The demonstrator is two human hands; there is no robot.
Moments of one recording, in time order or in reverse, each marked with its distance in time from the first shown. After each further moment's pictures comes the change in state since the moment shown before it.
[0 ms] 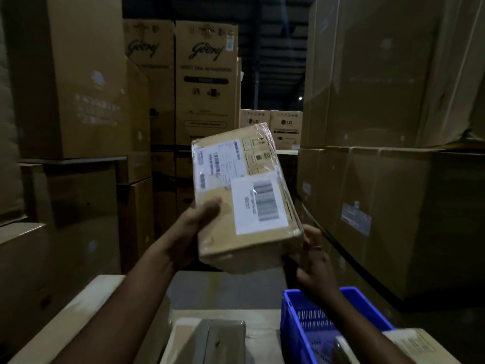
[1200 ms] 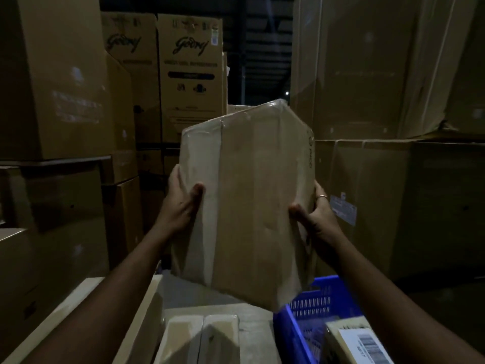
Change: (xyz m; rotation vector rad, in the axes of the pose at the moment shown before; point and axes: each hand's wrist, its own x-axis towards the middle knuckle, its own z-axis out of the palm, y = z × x) left_hand 0.030 0.004 -0.016 0.761 0.321 0.287; right_hand 0.053 -0.066 -0.042 0.326 -0.107 0.367
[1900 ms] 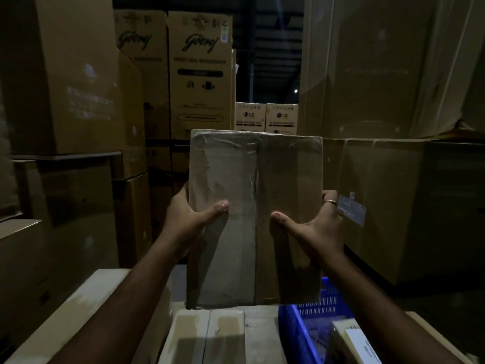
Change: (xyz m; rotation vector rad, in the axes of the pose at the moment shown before) left_hand -0.030 0.001 0.005 -0.267 0.033 -0.067; right_hand -0.010 0.017 0.025 -0.437 0.382 -0.240
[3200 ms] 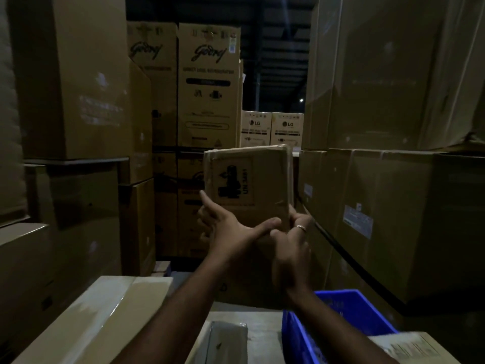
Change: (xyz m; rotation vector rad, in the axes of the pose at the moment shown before) left_hand -0.010 0.002 0.065 0.333 0.112 -0.106; right_hand -0.040 -0.018 0.057 0.335 -0.045 0.054
